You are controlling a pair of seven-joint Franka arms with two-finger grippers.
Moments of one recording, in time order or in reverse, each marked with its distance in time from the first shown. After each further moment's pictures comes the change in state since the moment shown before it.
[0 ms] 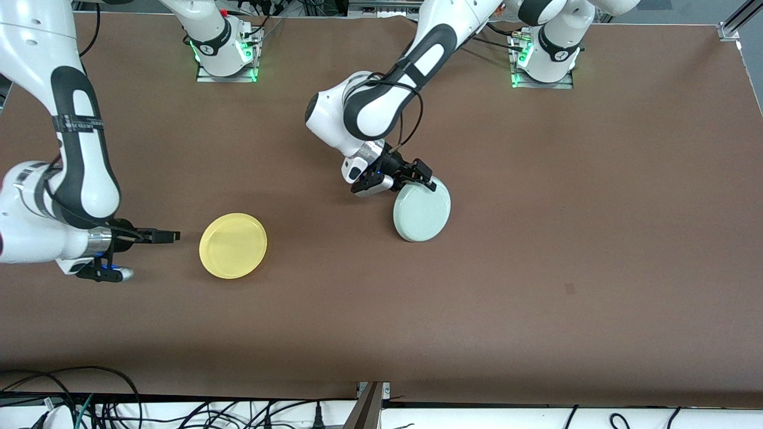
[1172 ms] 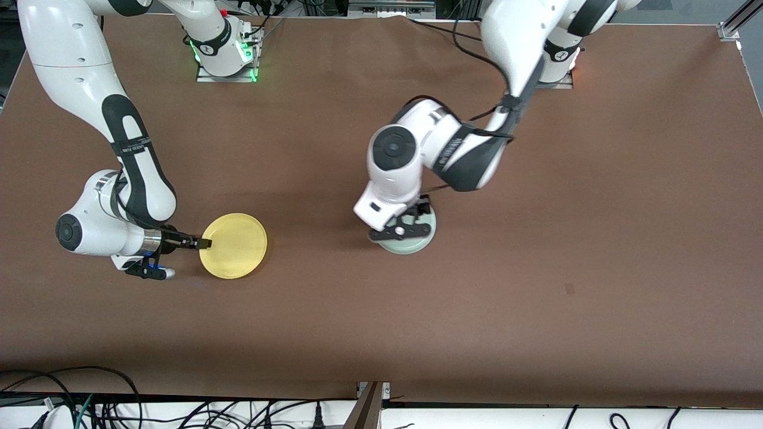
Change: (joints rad) left arm 0.303 -0.100 0.008 0.106 -0.547 0.247 0.265; right arm 0.049 0.045 0.015 -0.189 0.064 0.314 0.000
